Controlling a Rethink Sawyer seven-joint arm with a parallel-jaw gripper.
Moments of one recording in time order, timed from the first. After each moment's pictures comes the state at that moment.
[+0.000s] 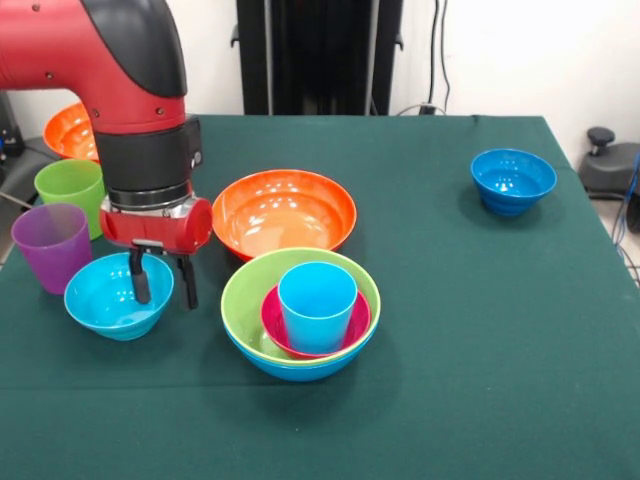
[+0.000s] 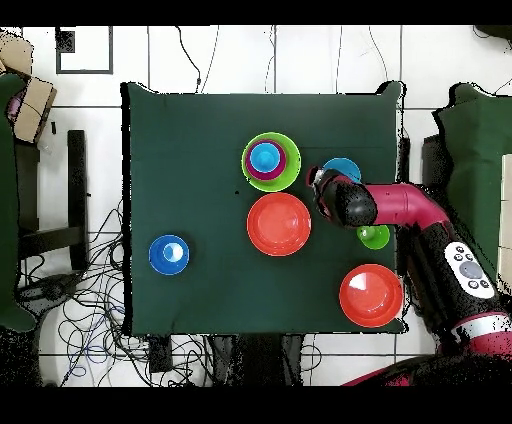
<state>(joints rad) -0.90 -0.39 0.61 1.49 -0.80 0.44 2.12</state>
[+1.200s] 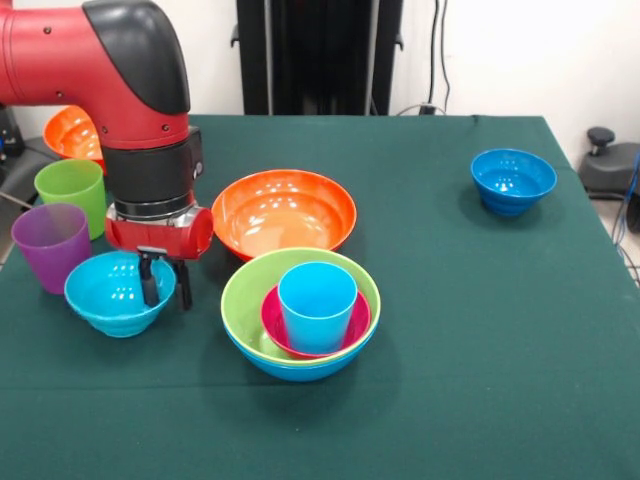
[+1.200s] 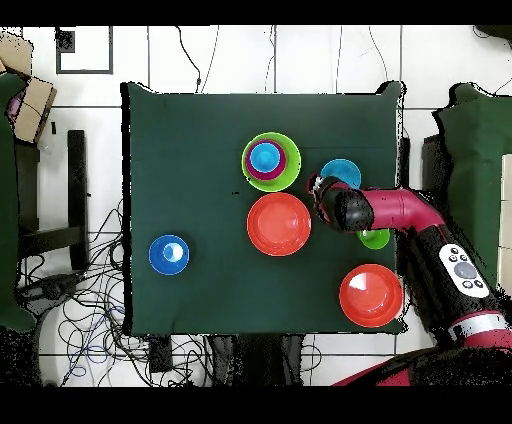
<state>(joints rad) -0.90 -0.36 0.59 1.48 -0.84 0.44 2.12</state>
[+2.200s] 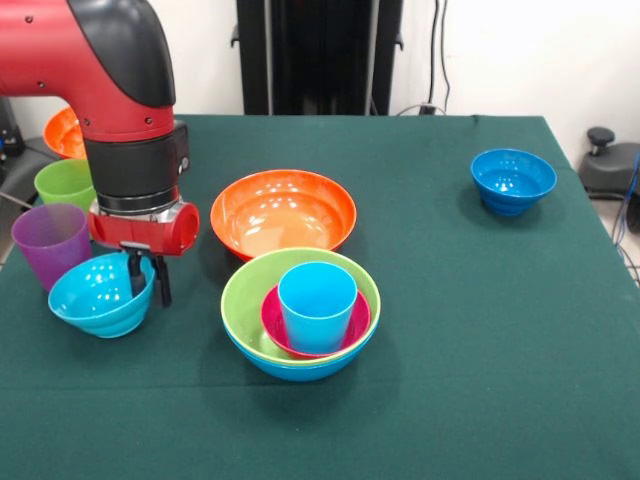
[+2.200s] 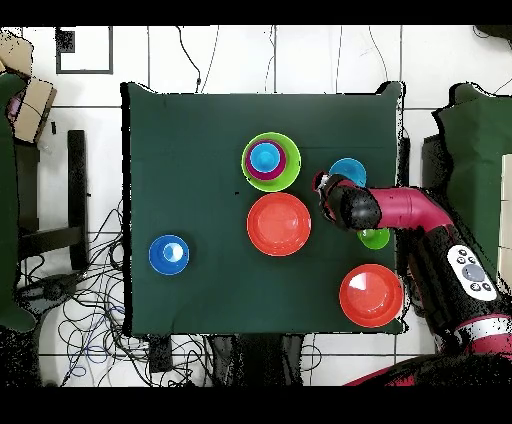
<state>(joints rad) -0.92 -0.38 0.60 1.47 -0.83 0.47 2.12</state>
